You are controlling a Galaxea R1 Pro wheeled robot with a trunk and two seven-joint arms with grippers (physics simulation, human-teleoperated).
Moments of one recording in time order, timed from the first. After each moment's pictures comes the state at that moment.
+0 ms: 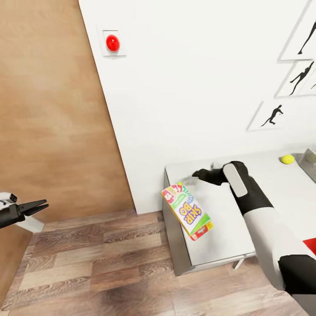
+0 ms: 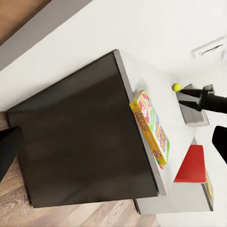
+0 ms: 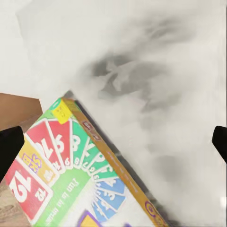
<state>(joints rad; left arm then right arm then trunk) -0.78 0.67 0.36 -0.55 0.16 0.66 -1.57 -1.06 -0.10 0.12 -0.95 -0.76 0.99 -0.33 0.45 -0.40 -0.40</state>
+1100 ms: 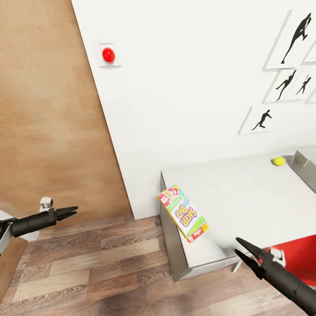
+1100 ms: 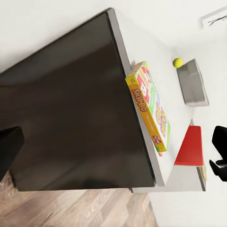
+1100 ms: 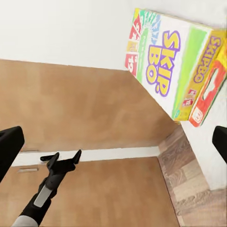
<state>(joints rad) -0.78 0.51 0.28 -0.55 0.13 0.66 -1.43 0.08 -0.30 -0.30 -1.59 -1.30 0.84 0.48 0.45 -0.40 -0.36</state>
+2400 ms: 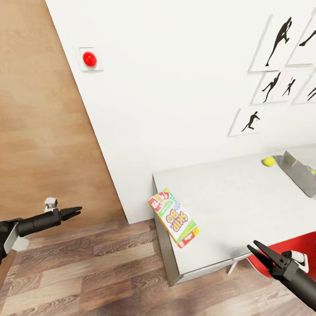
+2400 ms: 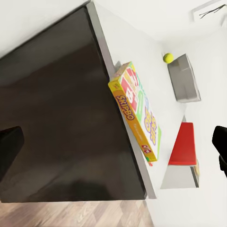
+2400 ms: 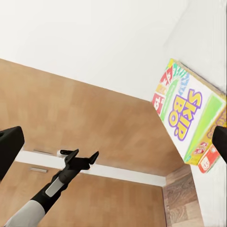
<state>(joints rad) -0.78 0.48 0.28 -0.55 0.13 0.66 -1.44 0.11 -0.30 -0.41 -1.59 -1.11 0.78 0.85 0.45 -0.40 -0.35</state>
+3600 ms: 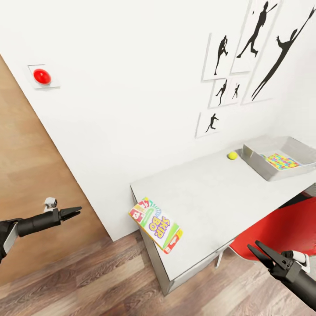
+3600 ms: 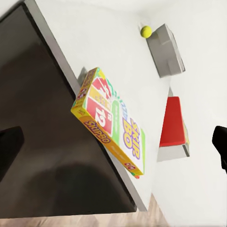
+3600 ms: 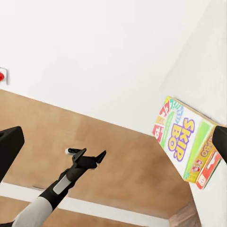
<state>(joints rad) -0.78 0.48 0.27 -0.55 0.13 0.66 -1.44 0.12 -0.30 -0.42 -1.59 -1.10 0.78 0.89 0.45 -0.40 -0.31</state>
